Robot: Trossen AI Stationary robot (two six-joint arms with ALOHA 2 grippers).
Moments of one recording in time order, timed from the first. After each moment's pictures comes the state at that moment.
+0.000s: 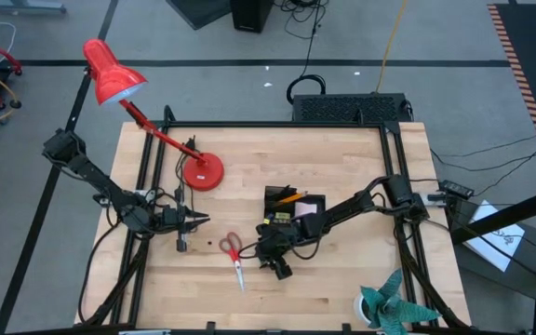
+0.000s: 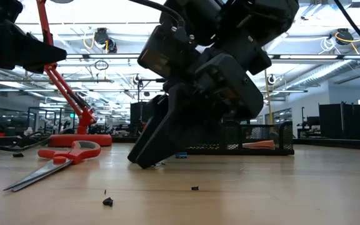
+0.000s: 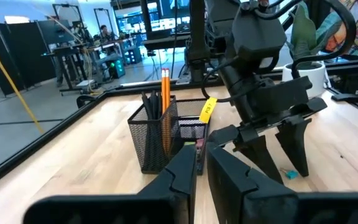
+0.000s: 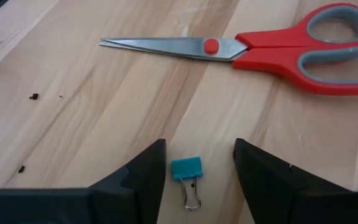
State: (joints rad) left arm -0.71 0.81 0.01 0.72 -0.80 0.05; right arm 0.24 2.14 1.22 0.04 -0.18 -0.10
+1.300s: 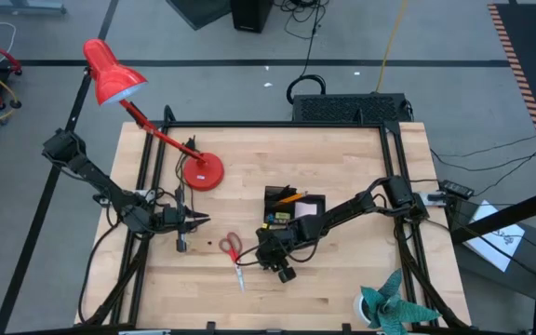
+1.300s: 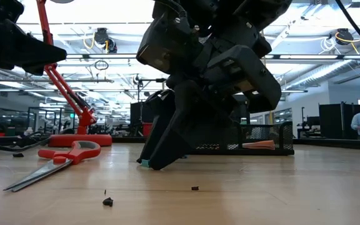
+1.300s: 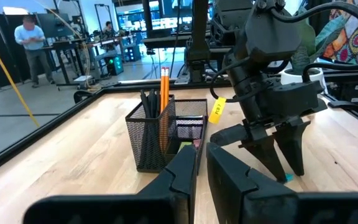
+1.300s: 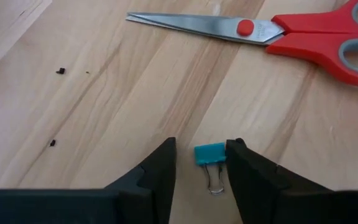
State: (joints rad) left arm -0.71 0.81 0.01 0.72 -0.80 0.00; right arm 0.26 2.14 1.22 -0.15 -0.19 -0.16
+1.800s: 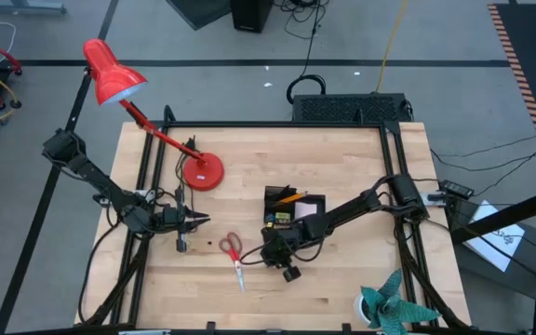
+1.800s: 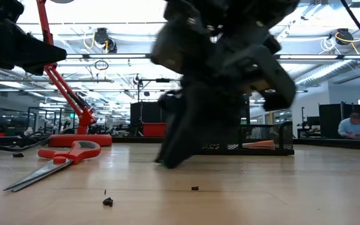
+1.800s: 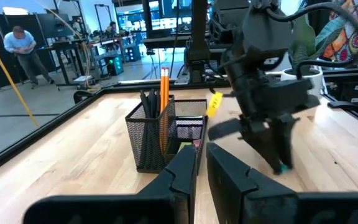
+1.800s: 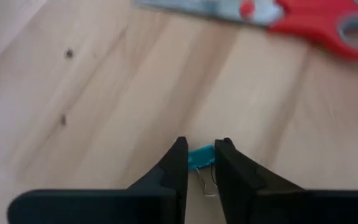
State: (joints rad) left arm -0.71 0.81 0.01 0.72 -0.80 0.00; right arm 0.26 2.08 1.22 -0.15 -0.17 -0.15
